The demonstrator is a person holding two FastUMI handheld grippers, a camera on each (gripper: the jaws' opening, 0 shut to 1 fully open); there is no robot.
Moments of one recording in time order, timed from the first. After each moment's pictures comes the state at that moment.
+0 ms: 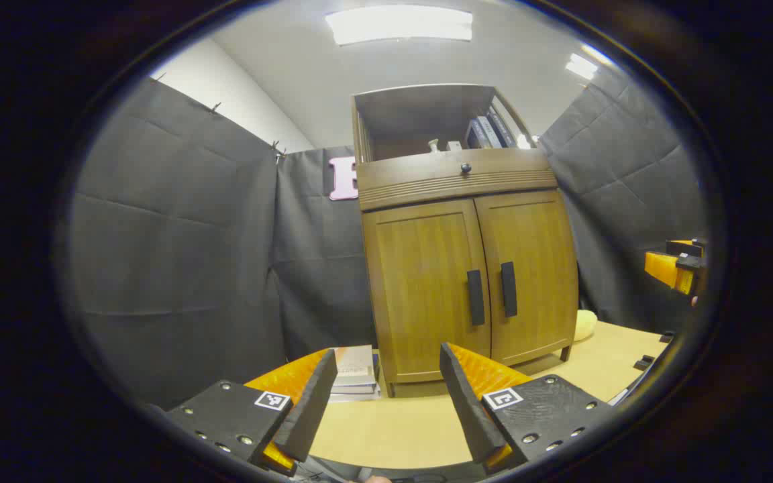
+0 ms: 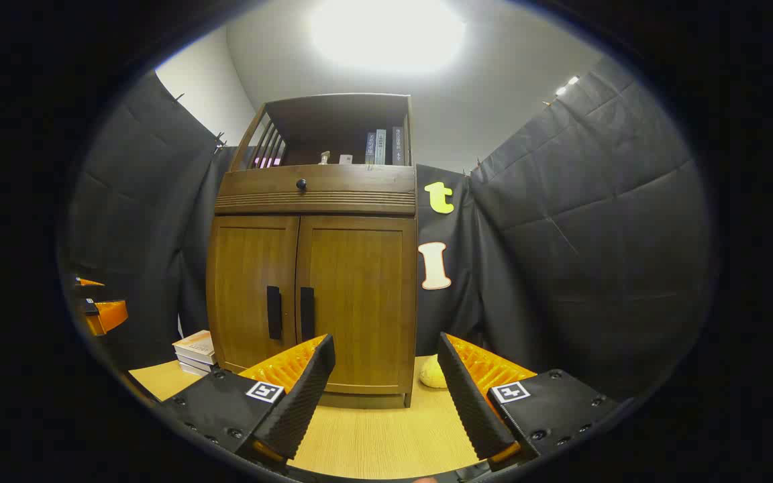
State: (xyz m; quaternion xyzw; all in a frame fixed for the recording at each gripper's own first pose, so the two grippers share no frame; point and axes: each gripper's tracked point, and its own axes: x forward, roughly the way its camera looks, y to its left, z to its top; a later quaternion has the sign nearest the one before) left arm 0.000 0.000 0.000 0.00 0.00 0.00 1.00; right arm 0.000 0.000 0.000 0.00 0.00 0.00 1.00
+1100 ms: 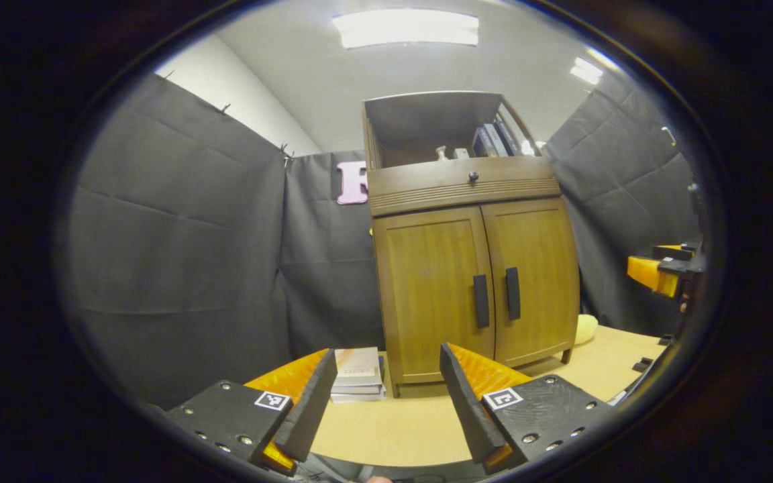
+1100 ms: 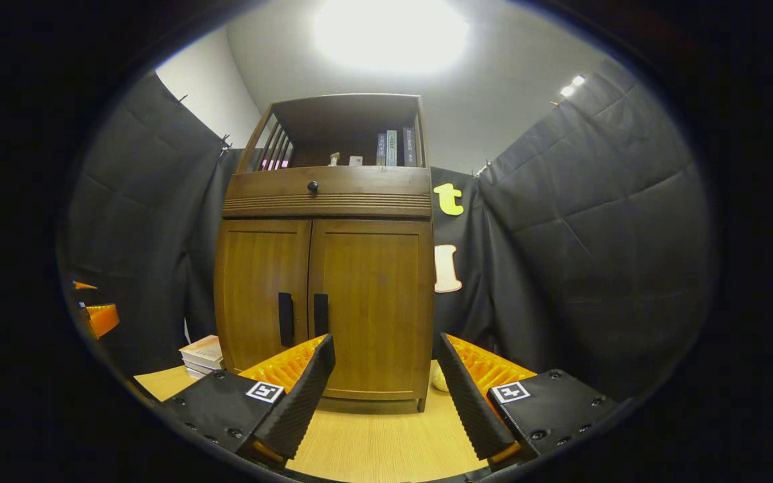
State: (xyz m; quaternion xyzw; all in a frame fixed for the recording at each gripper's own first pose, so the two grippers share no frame) left arm -0.017 0.020 0.007 -0.01 -0.01 0.01 1.00; right arm 0.031 0.029 0.008 0.00 0.00 0.02 1.00
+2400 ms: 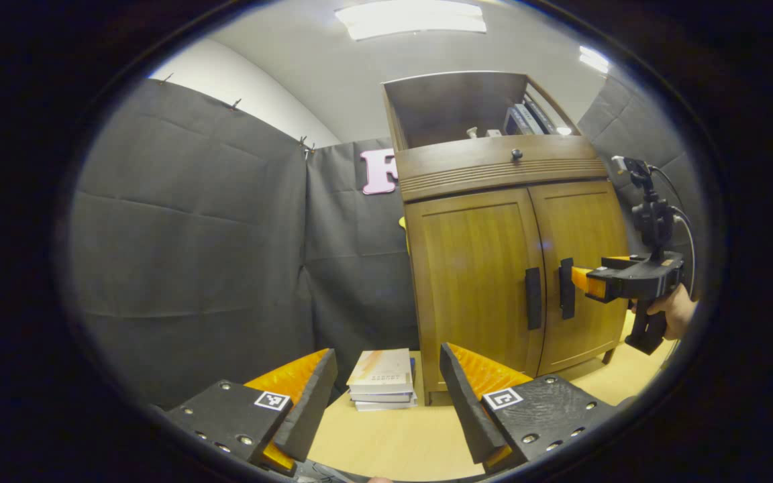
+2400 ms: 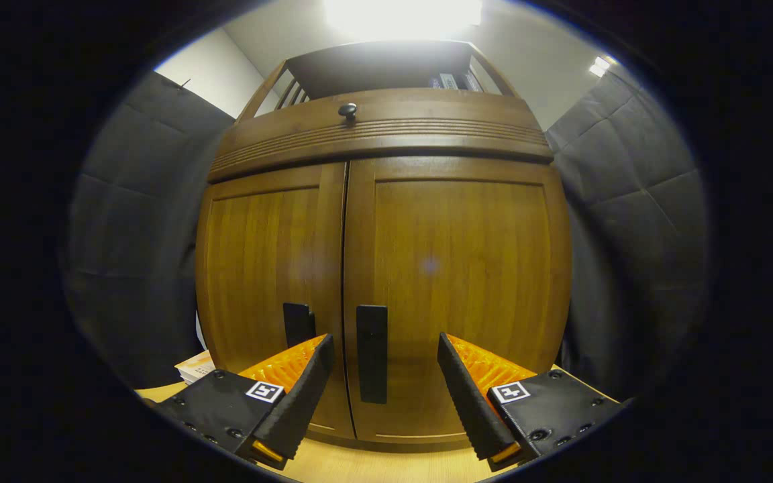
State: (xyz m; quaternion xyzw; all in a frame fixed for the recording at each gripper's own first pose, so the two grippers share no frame) left arm 0.066 0.064 -0.002 0.00 0.02 0.08 1.00; right arm 0.241 0.148 -0.042 0.02 0.04 0.11 0.99
